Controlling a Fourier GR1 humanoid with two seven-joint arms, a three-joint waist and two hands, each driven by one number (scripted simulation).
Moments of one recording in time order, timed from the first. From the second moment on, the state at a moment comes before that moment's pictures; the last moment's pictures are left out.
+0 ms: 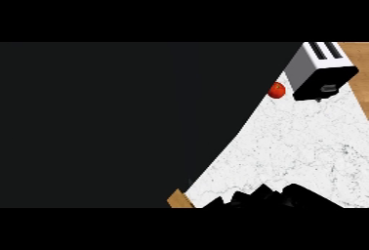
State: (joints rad) left arm 0.24 0.64 -0.57 -2.18 0.72 0.25 -0.45; right arm -0.66 -0.07 0.37 -2.39 -0.22 -0.13 0.98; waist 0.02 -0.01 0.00
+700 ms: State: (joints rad) left arm 0.47 0.86 -0.14 -2.13 1.01 -0.15 -0.52; right arm -1.02 0.00 0.60 -1.97 -0.09 -0.34 0.86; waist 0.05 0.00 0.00
